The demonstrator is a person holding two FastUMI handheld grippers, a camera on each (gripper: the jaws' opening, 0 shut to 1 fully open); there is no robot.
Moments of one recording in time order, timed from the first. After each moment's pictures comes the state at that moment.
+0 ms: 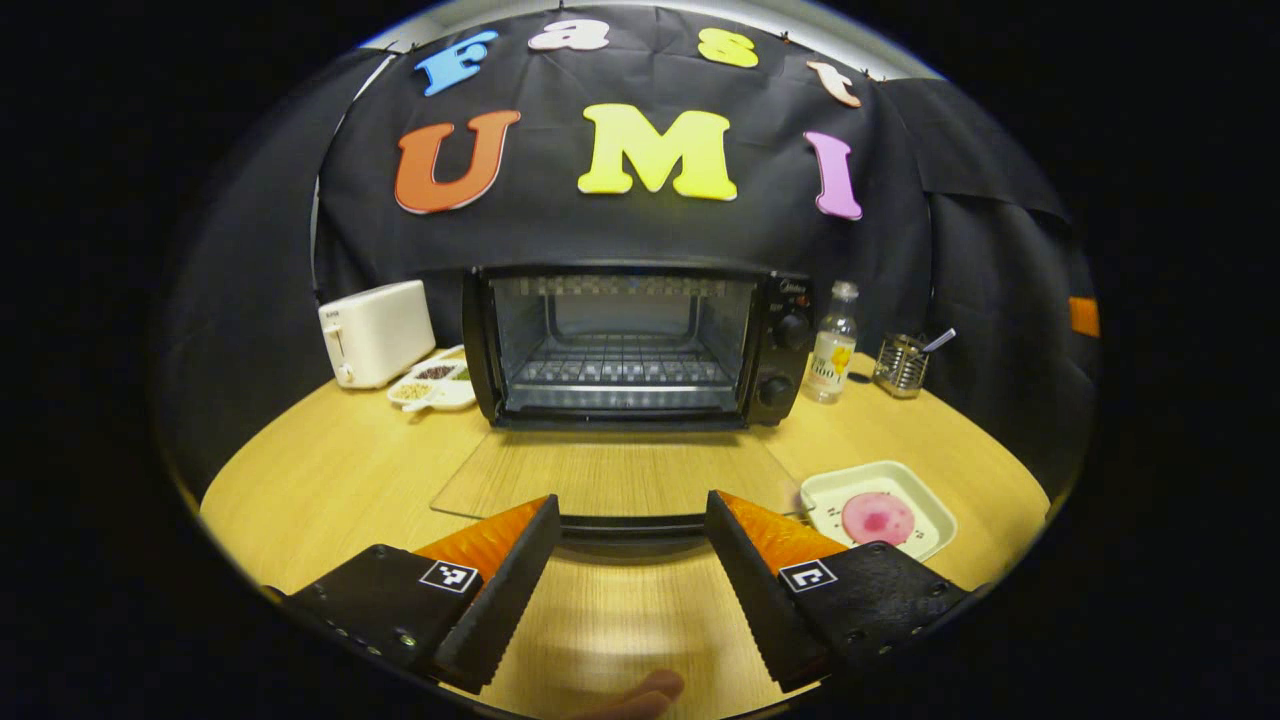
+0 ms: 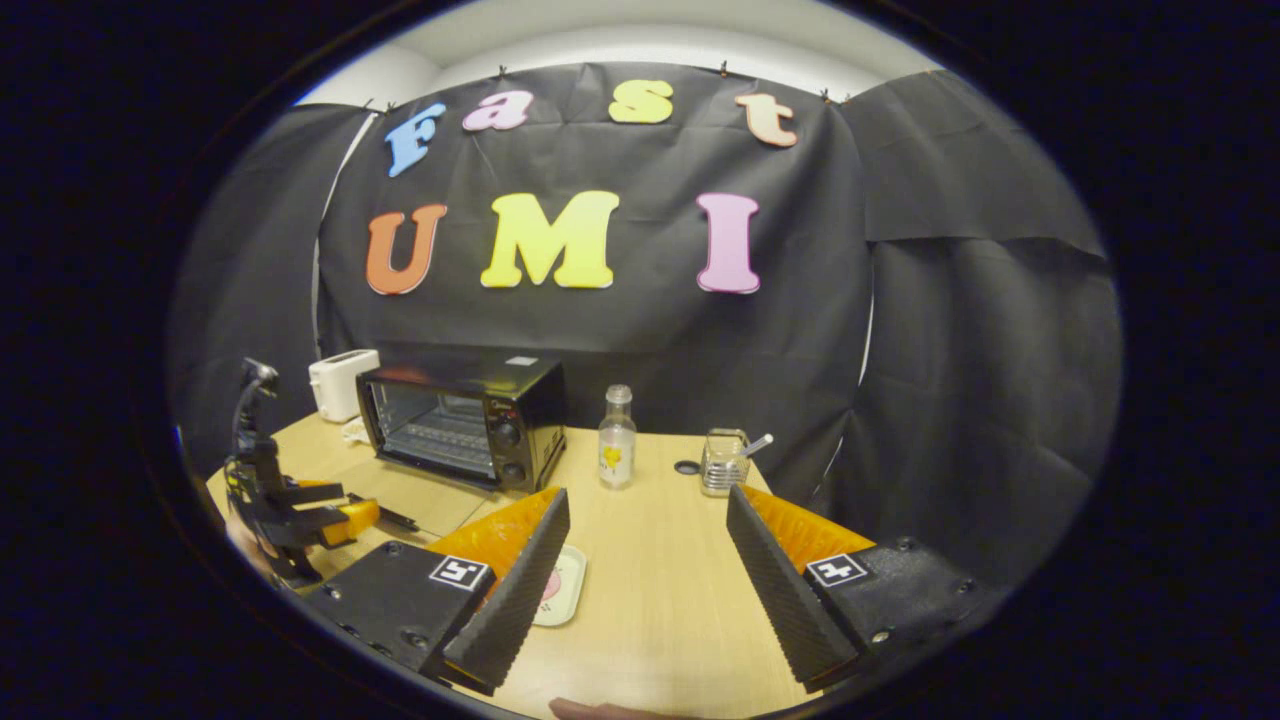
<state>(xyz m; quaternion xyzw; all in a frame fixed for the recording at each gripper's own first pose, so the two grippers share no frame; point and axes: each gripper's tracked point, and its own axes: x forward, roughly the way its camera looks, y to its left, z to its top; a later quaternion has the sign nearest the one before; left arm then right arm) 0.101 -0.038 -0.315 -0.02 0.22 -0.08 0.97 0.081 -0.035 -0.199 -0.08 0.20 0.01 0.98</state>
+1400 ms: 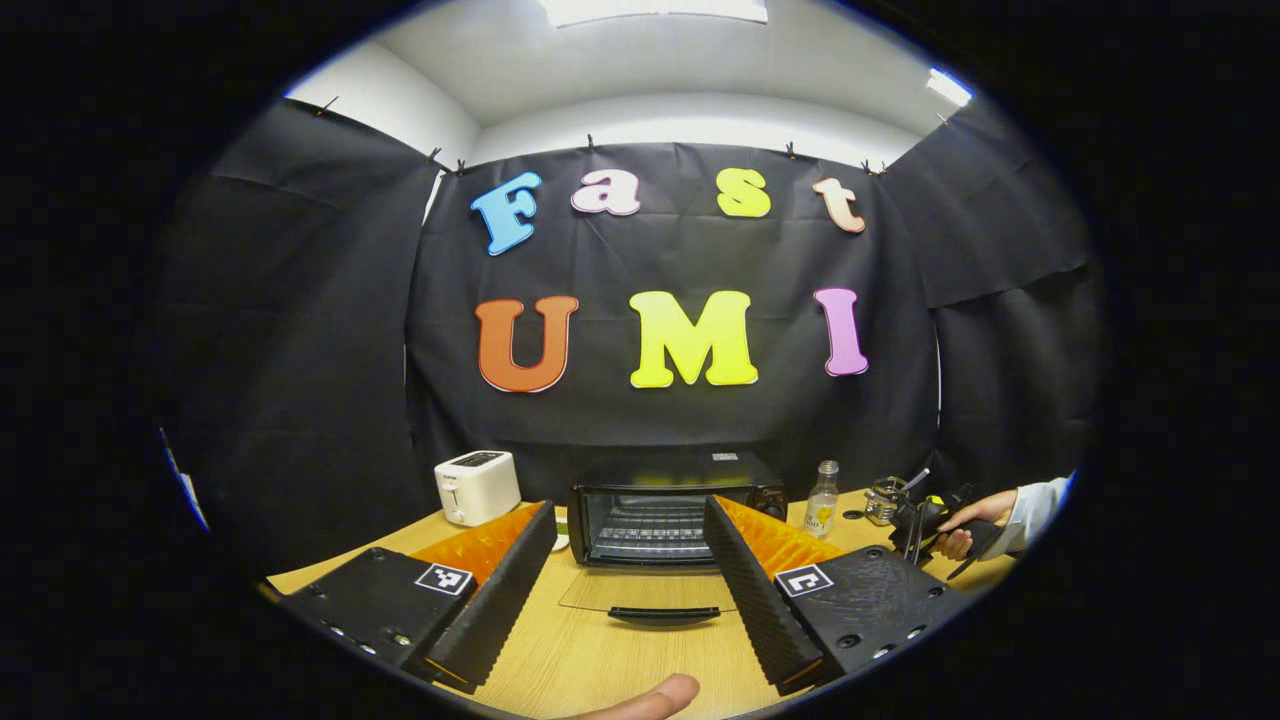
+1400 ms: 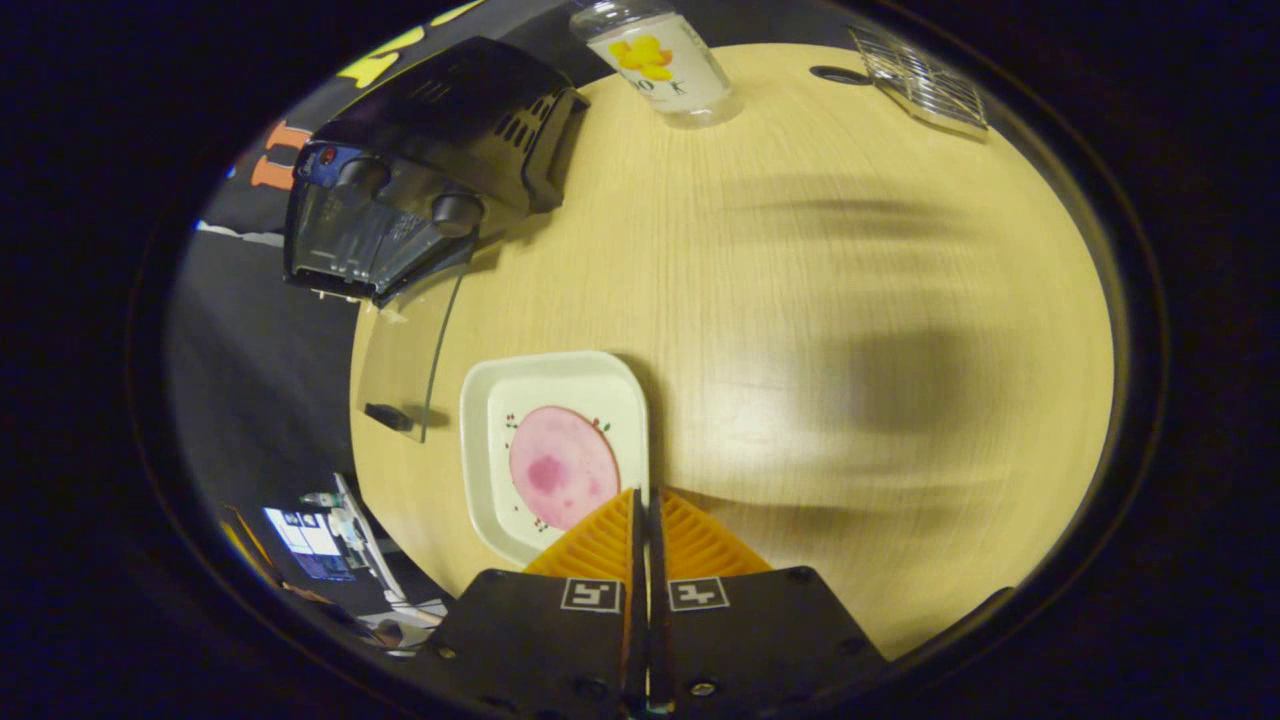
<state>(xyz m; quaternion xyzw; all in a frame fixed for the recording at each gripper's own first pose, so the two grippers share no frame) 0.013 0.002 -0.113 -0.01 0.03 0.00 1.00 0.125 0.010 -0.432 0.16 0.70 0.13 0.69</state>
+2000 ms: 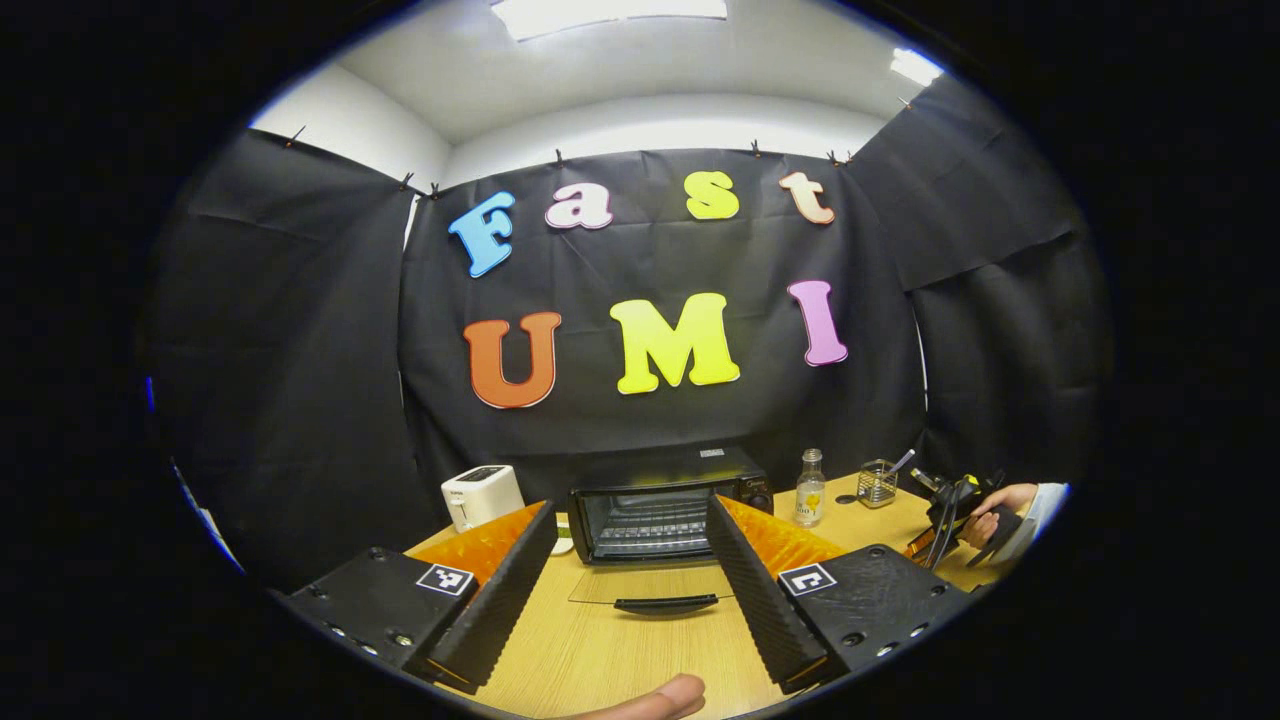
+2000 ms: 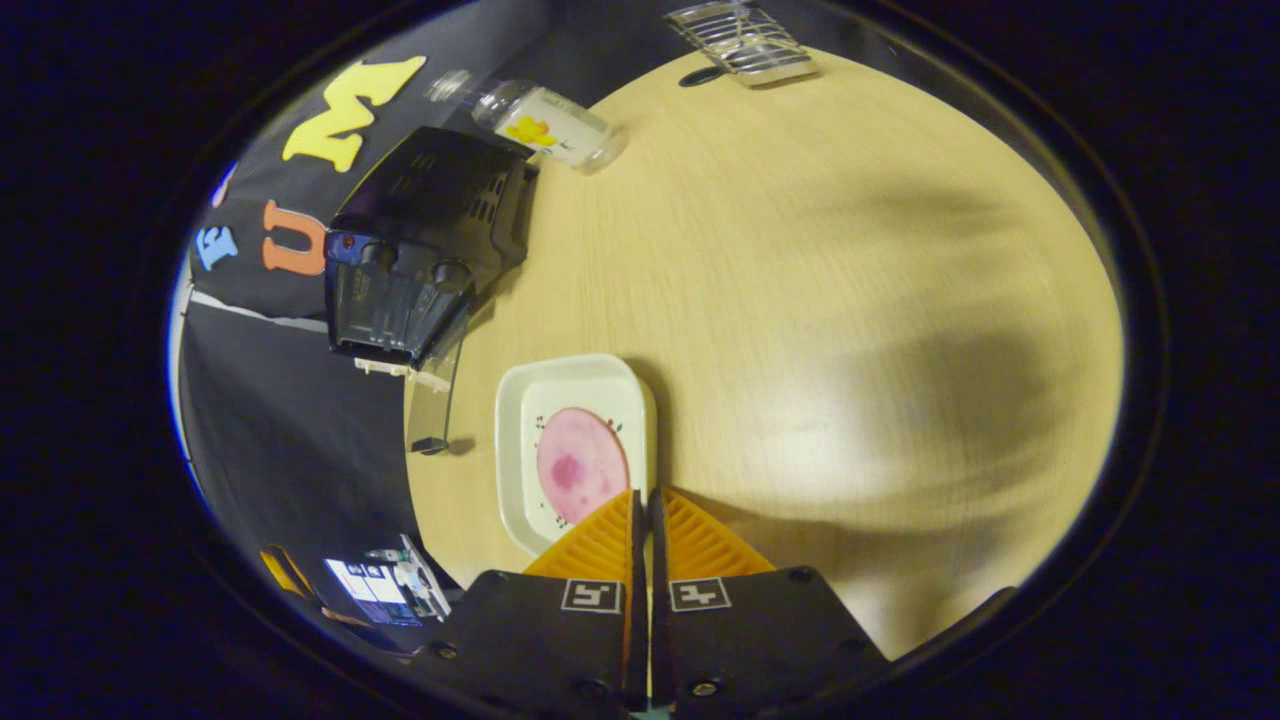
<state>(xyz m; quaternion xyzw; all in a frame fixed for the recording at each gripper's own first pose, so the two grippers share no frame) -0.020 -0.016 -0.096 0.03 0.03 -0.02 1.00 0.086 -0.035 -0.423 0.28 0.63 0.10 0.71</state>
